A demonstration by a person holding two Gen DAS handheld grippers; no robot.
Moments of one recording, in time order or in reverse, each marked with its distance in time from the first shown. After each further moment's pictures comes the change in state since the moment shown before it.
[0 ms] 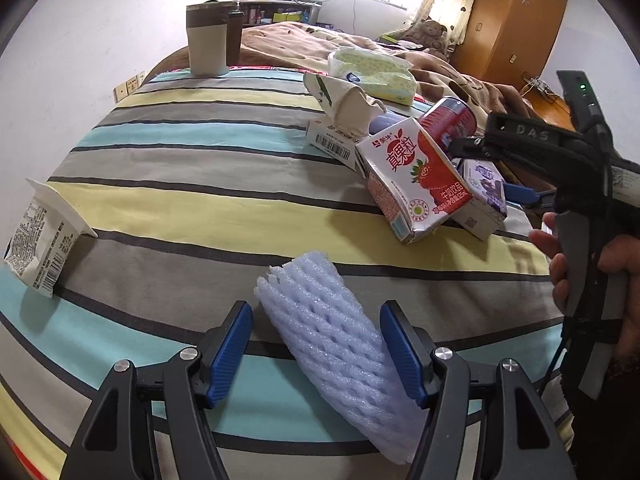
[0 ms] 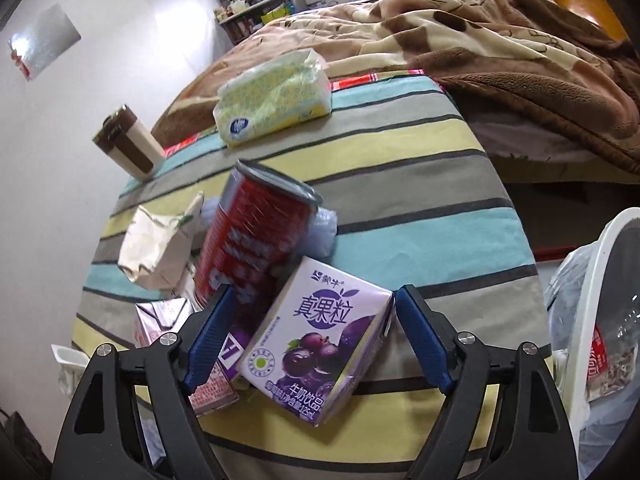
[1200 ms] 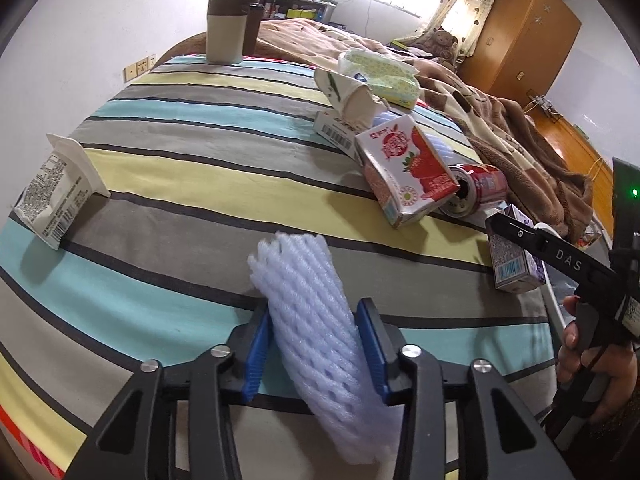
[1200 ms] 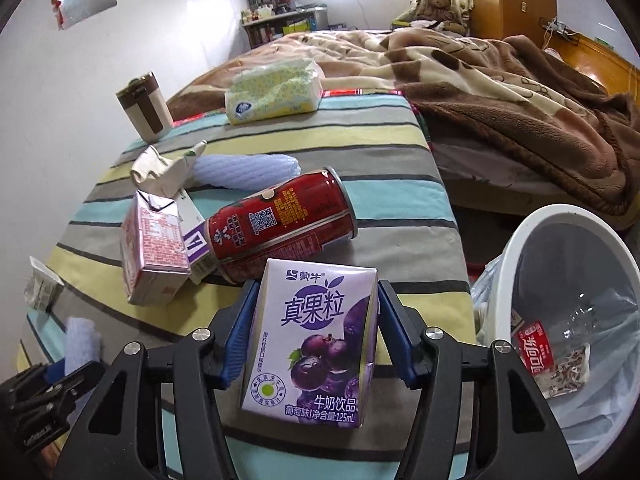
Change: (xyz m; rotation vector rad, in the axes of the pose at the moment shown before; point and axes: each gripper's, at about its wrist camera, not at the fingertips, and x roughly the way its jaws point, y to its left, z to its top) left arm -0.015 0.003 -0.015 -0.079 0.008 -0.042; right arm -0.047 -0.024 -0.045 -0.162 -0.107 -0.046
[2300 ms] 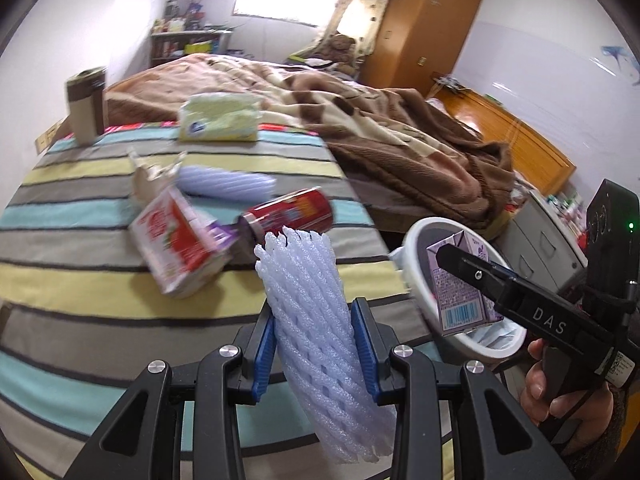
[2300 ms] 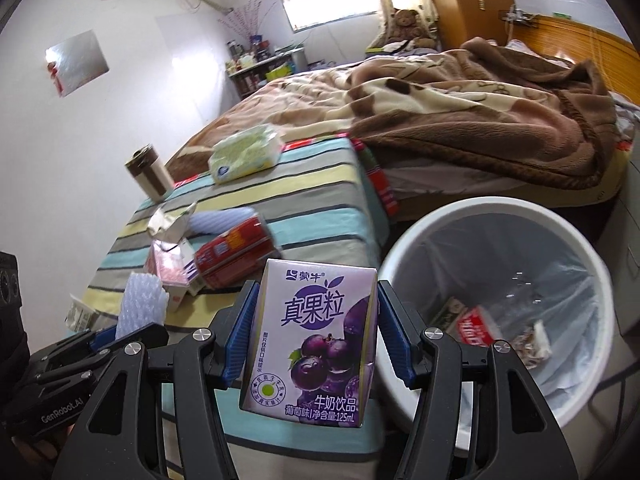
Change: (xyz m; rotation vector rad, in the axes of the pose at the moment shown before) left arm -0.016 -0.141 0.020 0.249 -0.080 -0.227; right arm -0.070 -0.073 -0.014 0.139 -0.141 0.033
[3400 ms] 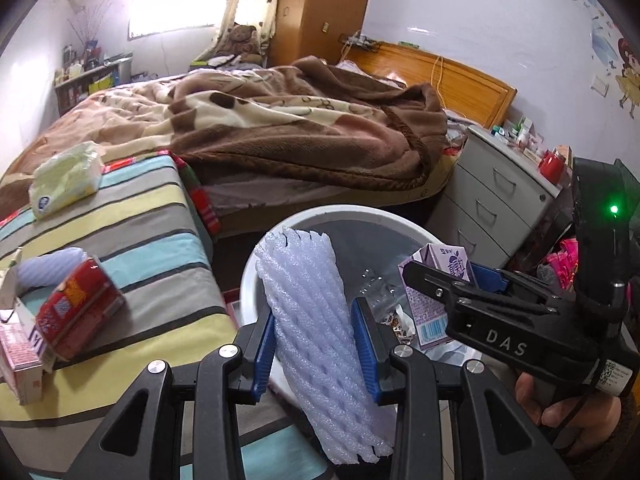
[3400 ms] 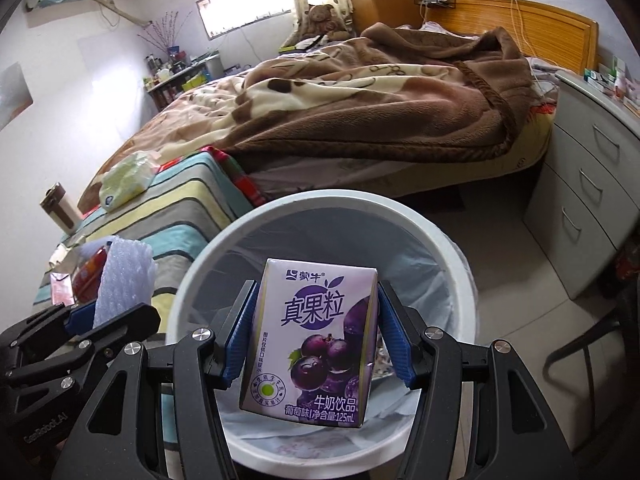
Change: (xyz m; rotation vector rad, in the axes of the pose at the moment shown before) left arm 0.091 -0.158 0.021 0.283 0.070 -0.131; right arm -0.009 -0.108 0.002 0.131 0.017 -0.227
